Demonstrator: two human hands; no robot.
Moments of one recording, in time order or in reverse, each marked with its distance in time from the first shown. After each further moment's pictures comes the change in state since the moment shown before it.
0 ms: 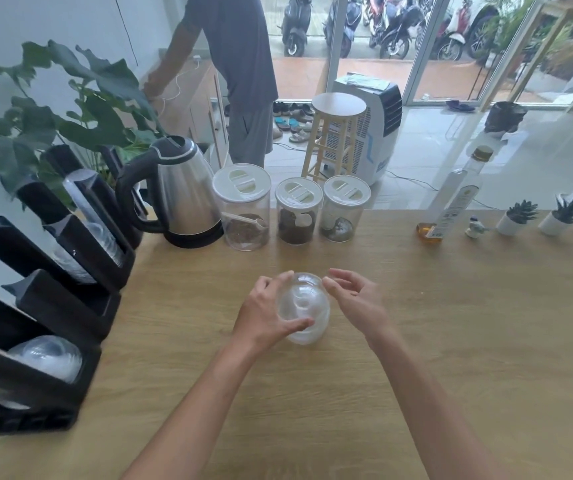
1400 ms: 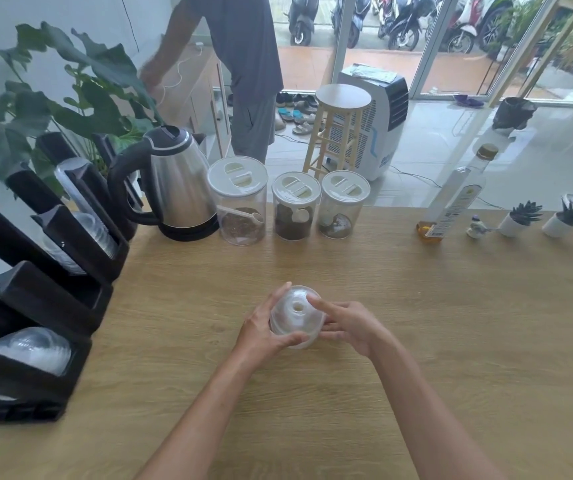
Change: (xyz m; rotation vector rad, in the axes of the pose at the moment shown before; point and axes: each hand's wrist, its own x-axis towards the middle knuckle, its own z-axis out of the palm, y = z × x) left_hand -0.019 -0.017 0.035 -0.384 -0.152 -0.234; right_hand 0.018 0.039 -0.006 0.141 -0.400 0.293
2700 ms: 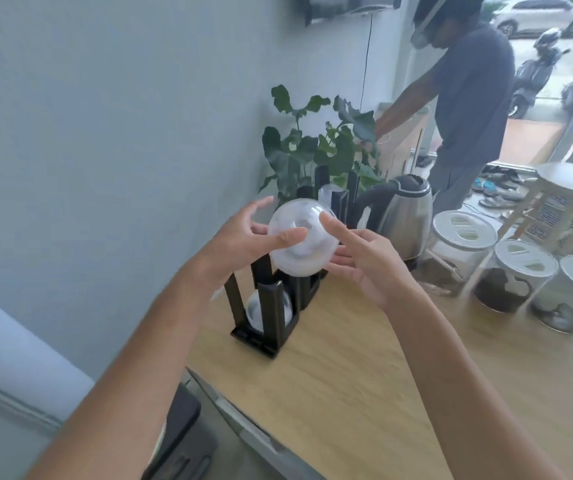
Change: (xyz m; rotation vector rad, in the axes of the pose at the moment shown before) left_hand -0.219 0.079 -0.322 -0.087 0.561 -0.028; right_hand -0.091 -0.157 0.305 -0.043 -0.406 -0.500
